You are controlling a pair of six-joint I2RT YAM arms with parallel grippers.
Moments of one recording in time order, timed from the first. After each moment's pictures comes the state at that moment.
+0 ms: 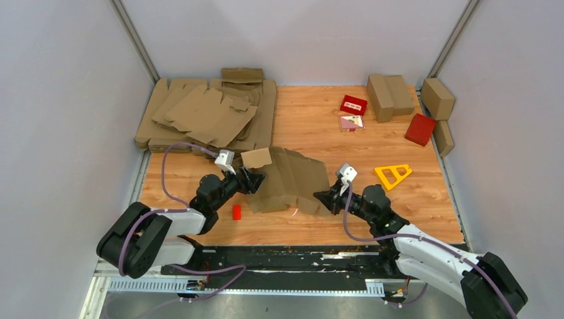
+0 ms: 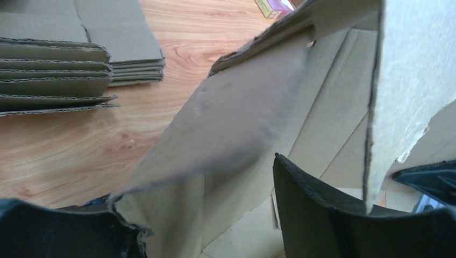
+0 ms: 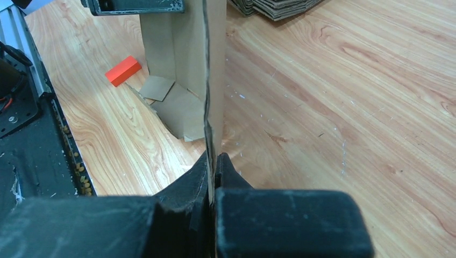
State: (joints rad) left arm -0.48 1.28 0.15 1.01 0.18 -0.55; right arm 0.66 0.82 0.16 0.49 -0.30 0.14
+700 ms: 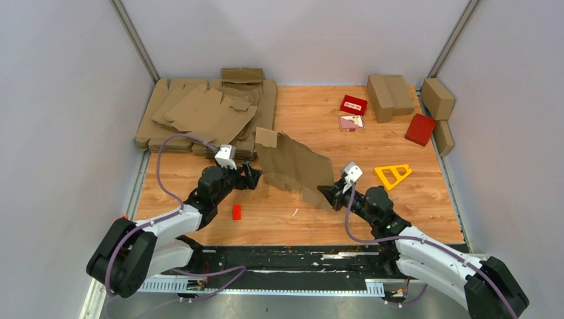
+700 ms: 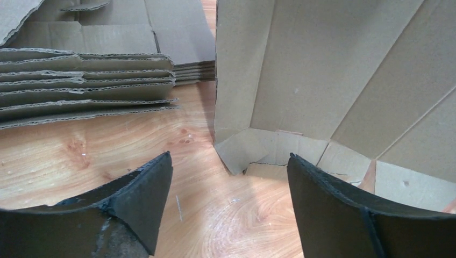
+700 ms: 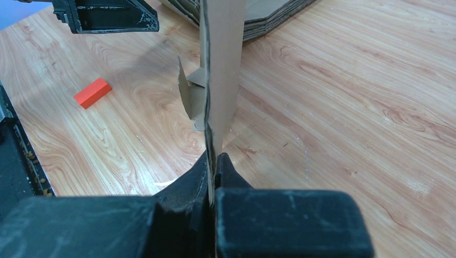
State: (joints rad) left arm -0.48 1.13 0.26 0.60 0.02 -0.40; right arm 0.69 0.79 0.15 0.51 -0.16 0.11
